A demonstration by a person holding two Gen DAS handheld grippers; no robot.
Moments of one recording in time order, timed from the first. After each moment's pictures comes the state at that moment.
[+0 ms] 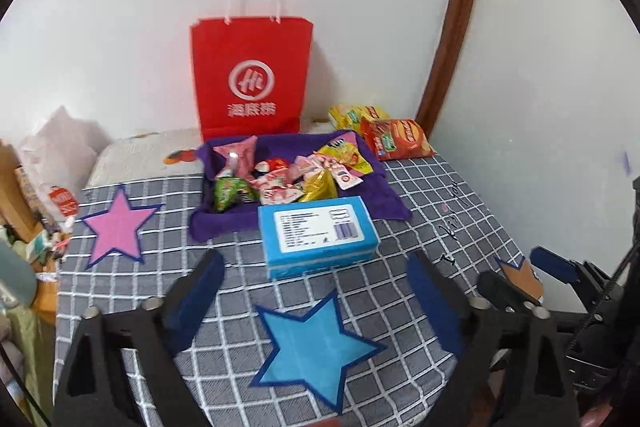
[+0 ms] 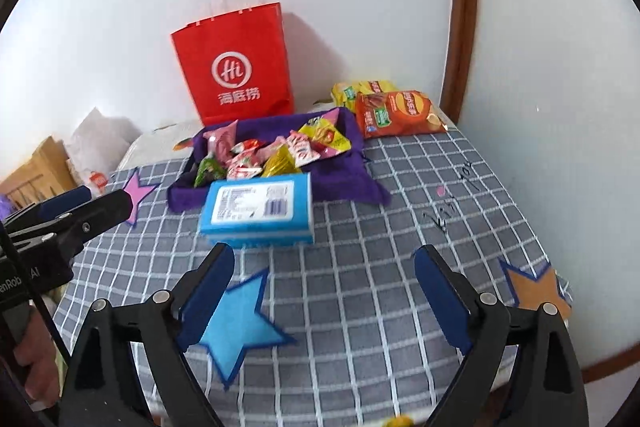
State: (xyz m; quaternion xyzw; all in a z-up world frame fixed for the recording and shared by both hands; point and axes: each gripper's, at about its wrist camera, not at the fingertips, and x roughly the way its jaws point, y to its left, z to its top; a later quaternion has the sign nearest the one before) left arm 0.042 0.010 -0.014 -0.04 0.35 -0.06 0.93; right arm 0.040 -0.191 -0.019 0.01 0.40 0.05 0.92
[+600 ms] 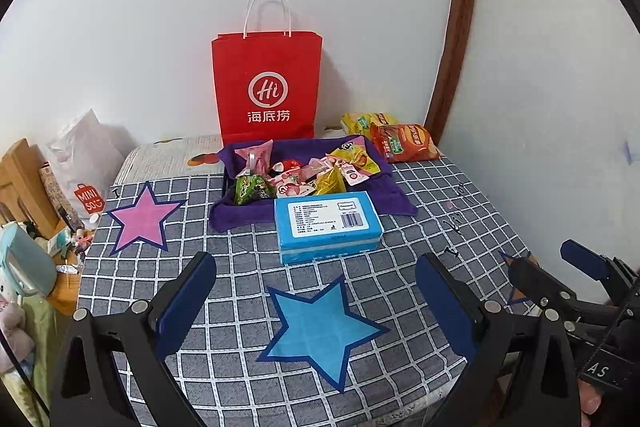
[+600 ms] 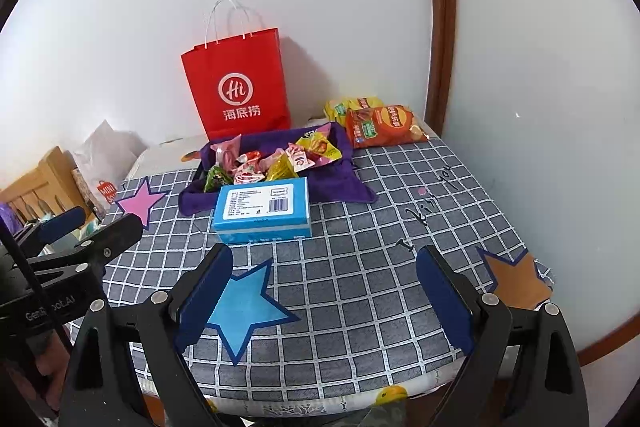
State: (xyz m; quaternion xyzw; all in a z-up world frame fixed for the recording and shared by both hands) left arm 0.001 0.001 -0.011 -0.02 0.34 -0.04 0.94; right arm -0.008 -0.198 0.004 0.01 0.36 0.03 0.93
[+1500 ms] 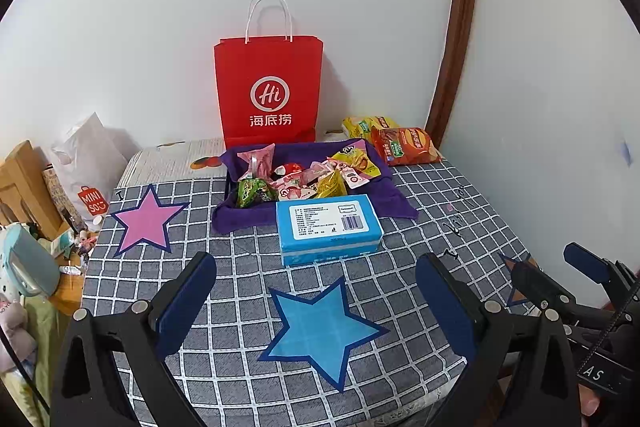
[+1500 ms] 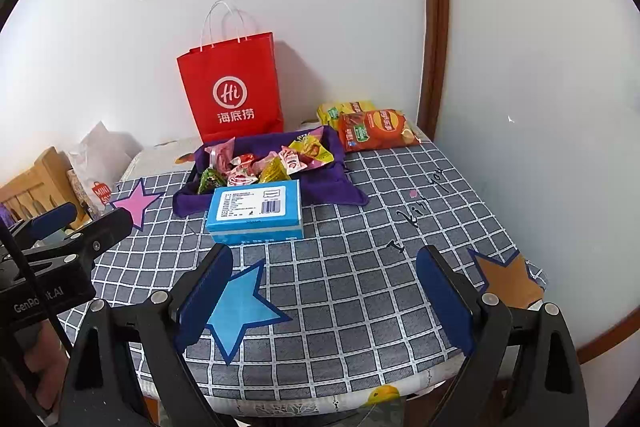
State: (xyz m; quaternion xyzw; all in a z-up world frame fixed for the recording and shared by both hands) left arm -0.002 -0.001 -0.005 -0.02 0.33 -0.03 0.94; right arm -0.015 -0.201 0.007 0.01 0.36 0.02 0.93
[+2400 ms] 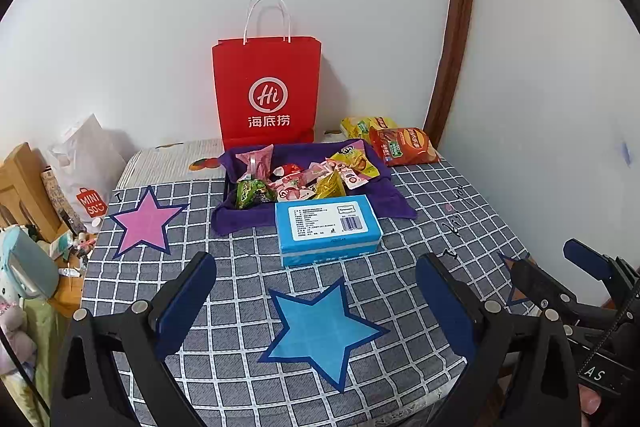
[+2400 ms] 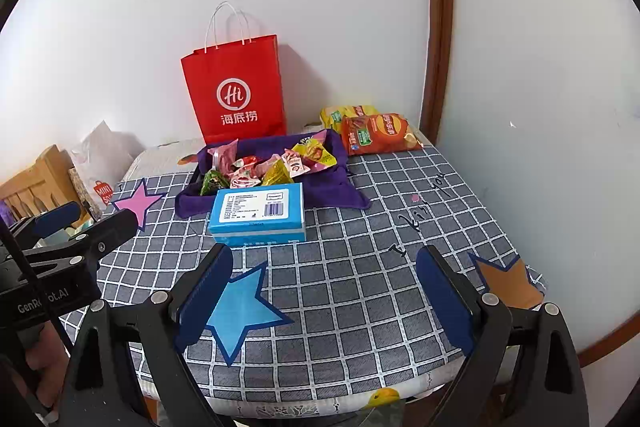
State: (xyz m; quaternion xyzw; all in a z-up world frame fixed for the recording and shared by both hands) left arm -0.001 -0.002 -0.006 -0.02 0.33 -0.04 0.94; right arm -0.015 -0.198 0.009 0.01 0.35 0.02 0.94
